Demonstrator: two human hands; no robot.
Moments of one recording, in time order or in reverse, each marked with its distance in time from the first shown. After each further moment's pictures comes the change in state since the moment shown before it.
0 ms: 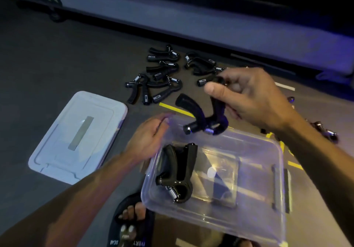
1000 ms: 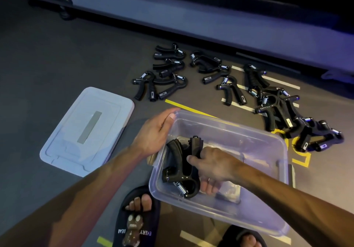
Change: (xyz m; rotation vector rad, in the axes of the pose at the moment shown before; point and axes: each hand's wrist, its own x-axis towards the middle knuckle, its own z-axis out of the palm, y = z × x) left_hand -0.007 -0.012 0.001 -0.046 -0.017 -0.050; right_hand -0.060 0.063 0.113 -0.185 -0.625 0.845
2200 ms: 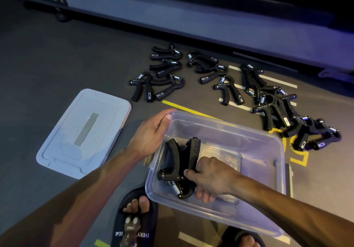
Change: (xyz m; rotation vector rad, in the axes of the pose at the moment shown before) left_hand 0.000 0.003 -0.001 -0.001 -0.005 -0.030; right_hand -0.008 0.018 0.014 -0.044 0.029 -0.099
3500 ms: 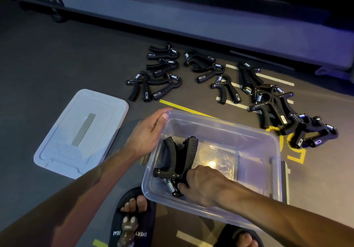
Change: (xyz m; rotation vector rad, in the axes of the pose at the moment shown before) left_hand 0.000 -0.003 0.001 -0.011 -0.008 -0.010; right_hand -0.004 -0.008 0.019 -0.638 0.045 -0.059
